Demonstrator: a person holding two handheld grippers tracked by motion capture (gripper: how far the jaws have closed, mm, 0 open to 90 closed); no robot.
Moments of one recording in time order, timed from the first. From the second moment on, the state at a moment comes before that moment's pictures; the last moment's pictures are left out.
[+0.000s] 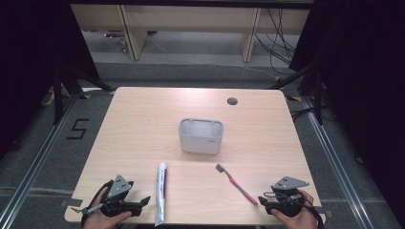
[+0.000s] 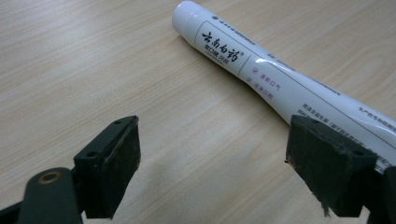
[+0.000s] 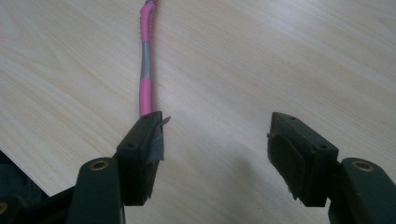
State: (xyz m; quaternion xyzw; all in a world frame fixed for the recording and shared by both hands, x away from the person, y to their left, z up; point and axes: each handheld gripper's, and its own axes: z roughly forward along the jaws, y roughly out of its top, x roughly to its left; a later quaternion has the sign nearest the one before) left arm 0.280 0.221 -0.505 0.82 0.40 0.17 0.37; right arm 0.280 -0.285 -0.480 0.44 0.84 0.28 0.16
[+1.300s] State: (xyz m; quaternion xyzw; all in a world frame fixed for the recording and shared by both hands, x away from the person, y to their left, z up) left arm 0.281 0.221 -0.507 0.82 0.41 0.17 0.37; right arm 0.298 -0.259 -0.464 0.42 0.86 0.26 0.12
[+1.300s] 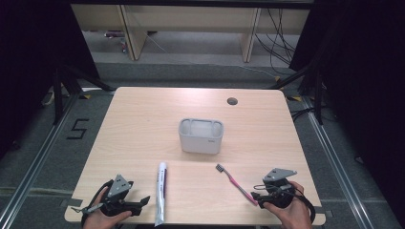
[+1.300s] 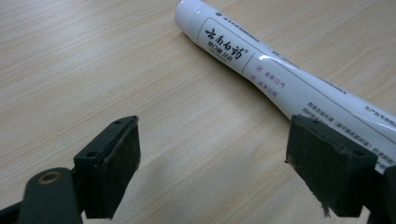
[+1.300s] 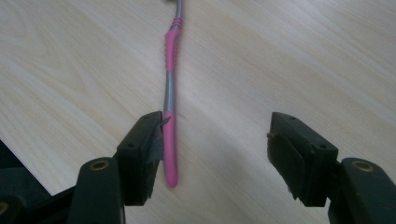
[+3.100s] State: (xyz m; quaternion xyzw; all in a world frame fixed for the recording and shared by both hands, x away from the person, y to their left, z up) left arm 0.281 0.222 -0.506 0.82 0.41 0.17 0.38; right arm 0.352 -0.184 -0.463 0.31 0.93 0.15 0.08
